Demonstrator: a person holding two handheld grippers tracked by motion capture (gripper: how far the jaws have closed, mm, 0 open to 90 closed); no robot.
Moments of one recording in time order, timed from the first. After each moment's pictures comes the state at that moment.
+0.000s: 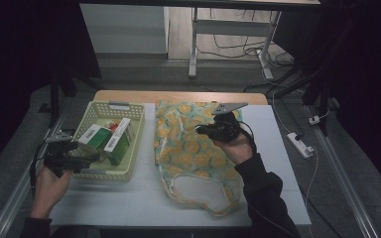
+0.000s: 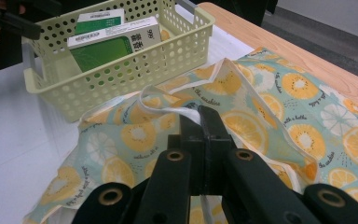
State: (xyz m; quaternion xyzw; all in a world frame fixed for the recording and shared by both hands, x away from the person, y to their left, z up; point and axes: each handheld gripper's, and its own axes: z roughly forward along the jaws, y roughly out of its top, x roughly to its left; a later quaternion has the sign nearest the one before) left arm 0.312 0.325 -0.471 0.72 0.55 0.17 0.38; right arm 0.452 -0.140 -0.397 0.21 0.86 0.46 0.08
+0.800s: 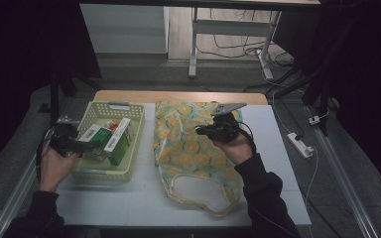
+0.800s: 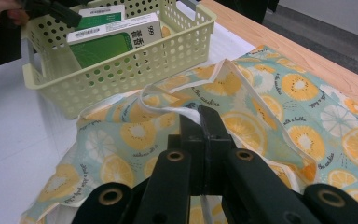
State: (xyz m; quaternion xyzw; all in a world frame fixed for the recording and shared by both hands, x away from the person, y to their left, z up) left arm 0.371 0.340 -0.475 0.74 0.57 0.16 0.31; right arm 0.452 -0.138 -0.399 0.21 0.86 0.45 0.08
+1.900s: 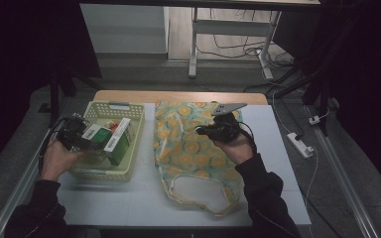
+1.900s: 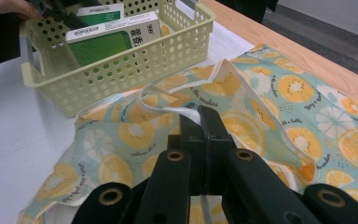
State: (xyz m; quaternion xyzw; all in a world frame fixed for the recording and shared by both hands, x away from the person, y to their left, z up) left arm 0.396 0.332 -0.477 0.79 0.56 0.11 0.22; right arm 0.452 -0.140 -0.399 0.21 0.86 0.45 0.08
